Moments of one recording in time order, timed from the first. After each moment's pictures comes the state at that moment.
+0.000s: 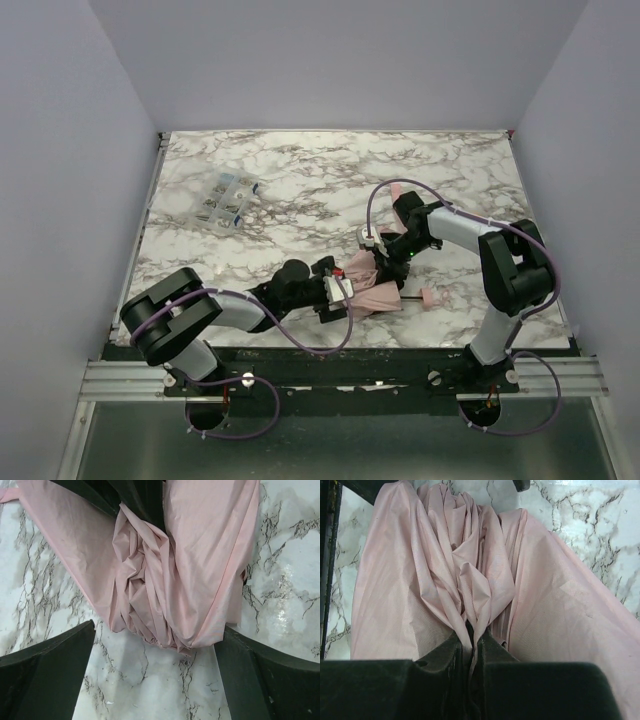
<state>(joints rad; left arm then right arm) -0.90 1.53 0.38 0.76 0.31 0.42 0.39 1.81 1.08 -0.82 -0.81 -1.28</state>
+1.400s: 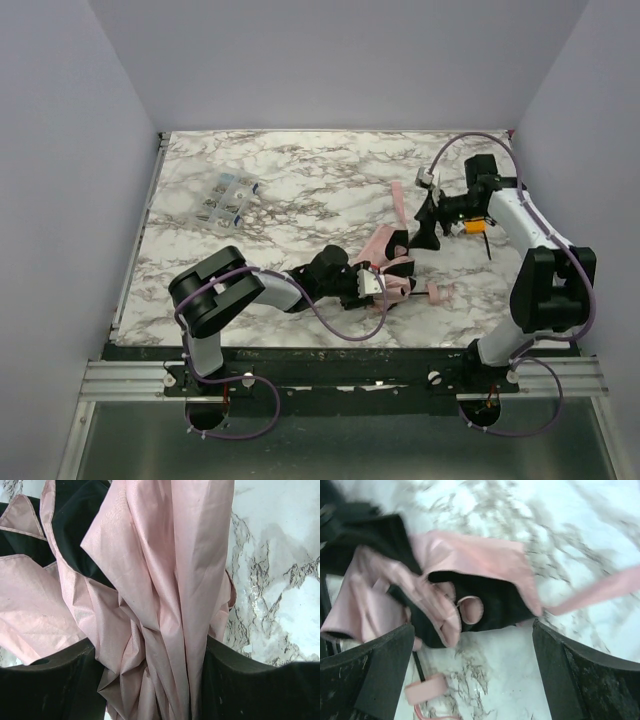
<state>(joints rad) -0.95 1.82 0.71 0.59 0.42 0.46 0.05 1.63 1.24 -0.96 -0.92 -1.13</state>
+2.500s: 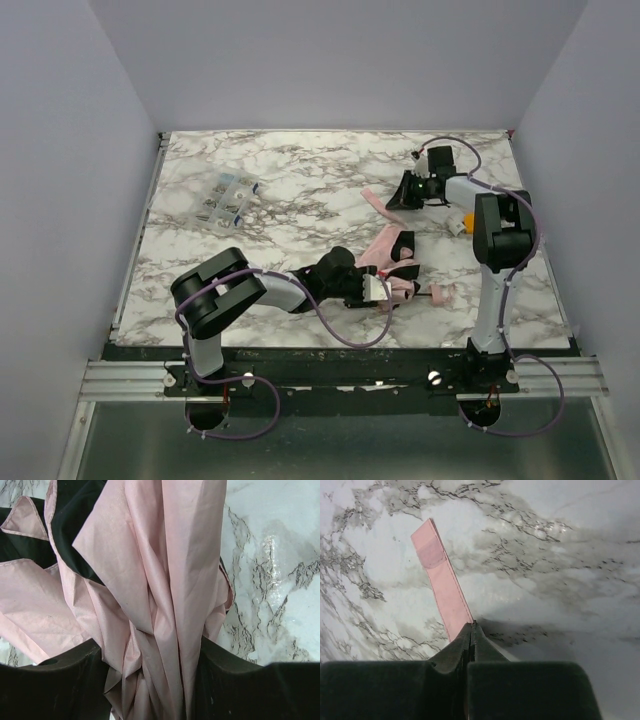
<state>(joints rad) -0.98 1.82 0.74 0.53 0.38 0.56 0.10 2.17 1.46 -0.24 -0.53 0.31</state>
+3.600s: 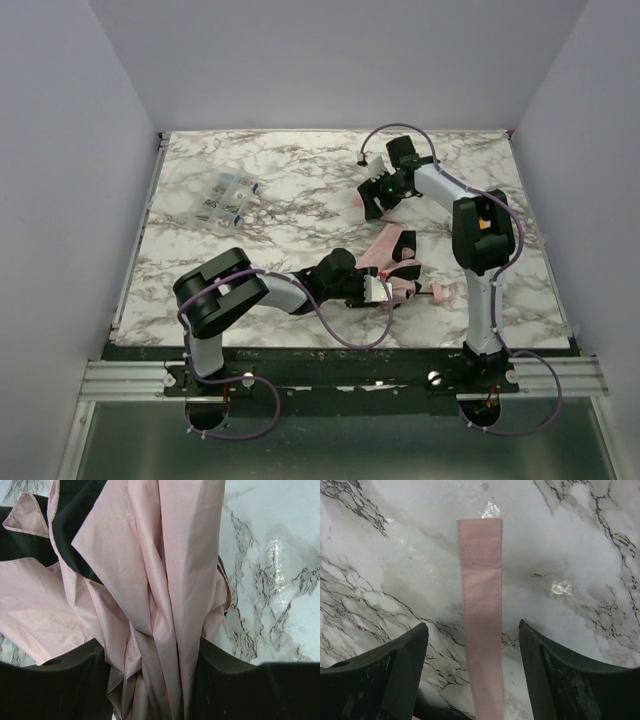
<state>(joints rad) -0.99 1.83 0.74 0.56 0.36 0.55 0.29 2.23 1.74 -0.63 -0.42 -0.39</state>
